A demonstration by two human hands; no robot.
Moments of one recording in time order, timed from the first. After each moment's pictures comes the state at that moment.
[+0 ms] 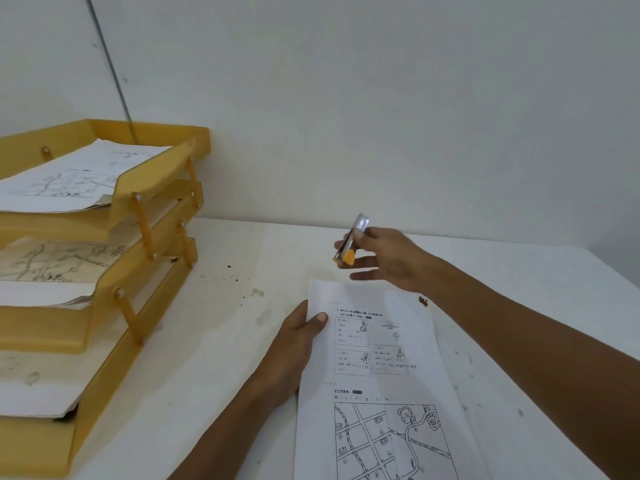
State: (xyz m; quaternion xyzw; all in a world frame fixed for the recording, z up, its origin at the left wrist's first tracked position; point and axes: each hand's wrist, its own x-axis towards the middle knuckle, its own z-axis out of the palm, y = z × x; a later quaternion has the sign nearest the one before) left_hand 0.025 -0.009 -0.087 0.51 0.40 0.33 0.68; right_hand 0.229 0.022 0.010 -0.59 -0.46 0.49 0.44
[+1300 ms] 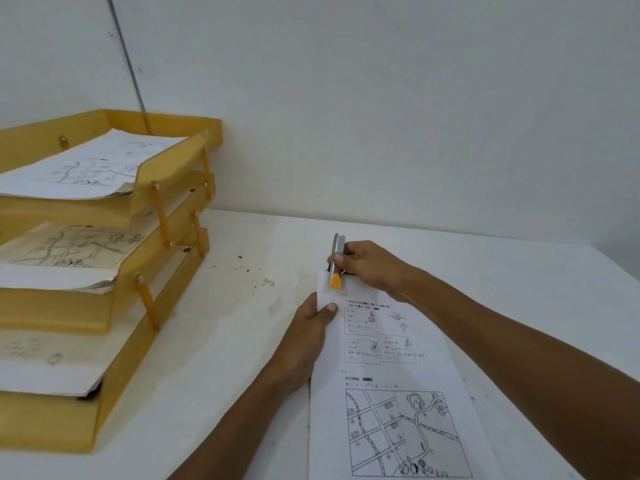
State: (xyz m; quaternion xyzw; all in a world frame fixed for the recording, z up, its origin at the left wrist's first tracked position) left_hand 0.030 -0.006 -0.095 0.50 0.38 0.36 0.69; right_hand 0.189 0.024 -0.015 -0.63 -0.58 0.39 0.33
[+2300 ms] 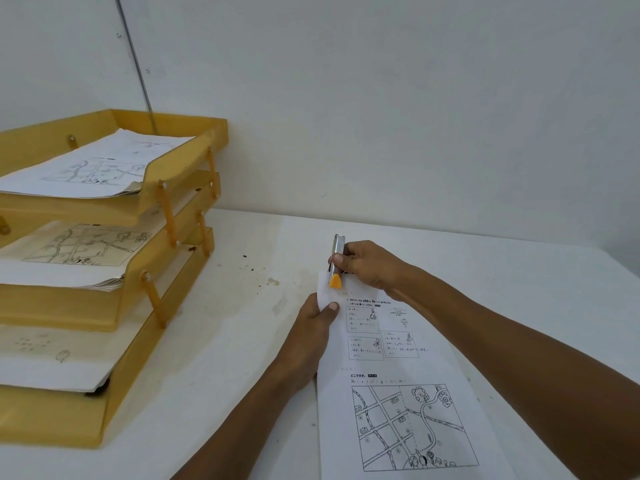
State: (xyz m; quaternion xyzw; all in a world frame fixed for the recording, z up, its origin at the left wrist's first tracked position) left_hand 0.030 -0.005 -0.098 0.49 0.38 0.38 0.69; right_hand 0.180 0.028 -0.013 -0.68 -0.57 0.36 0.30
